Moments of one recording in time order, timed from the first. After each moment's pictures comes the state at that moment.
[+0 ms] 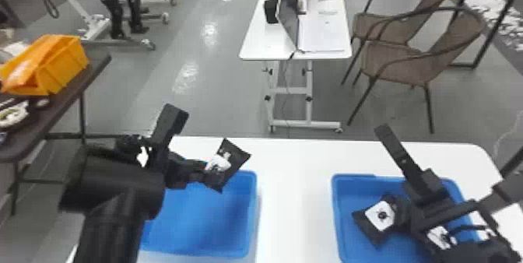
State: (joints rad) left arm -0.13 0.10 0.10 -1.73 -0.69 0.91 -1.19; right arm 0.21 -0.01 -0.03 -1.68 -0.94 0.19 0.42
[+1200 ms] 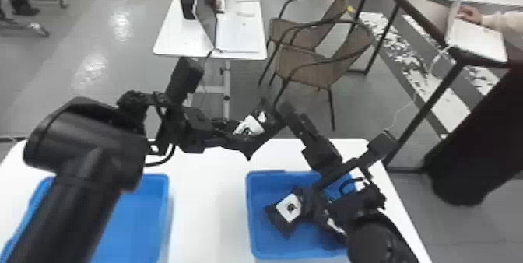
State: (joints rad) left arm -0.35 0.03 -0.25 -1.54 -0.24 0.69 -1.09; right arm 0.04 -0.02 -0.03 -1.55 -0.81 0.14 0.46
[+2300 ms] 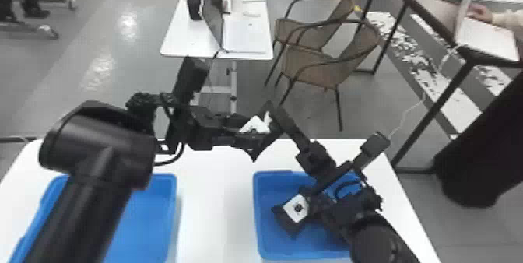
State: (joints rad) left arm -0.35 0.01 -0.22 -1.51 -0.22 0.65 -1.05; right arm 0.04 -0.03 0.01 -1.54 -0.87 0.21 0.46
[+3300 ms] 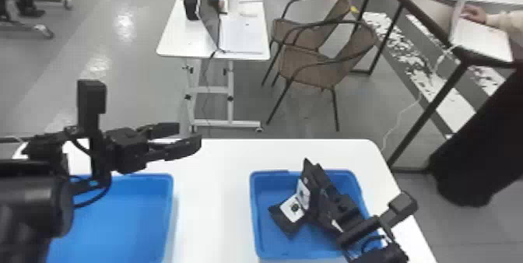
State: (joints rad) left arm -0.12 0.01 0.11 -1.74 -0.13 0.71 -1.05; right arm 0.16 -0.03 -0.14 -1.41 -0.93 0.18 0.36
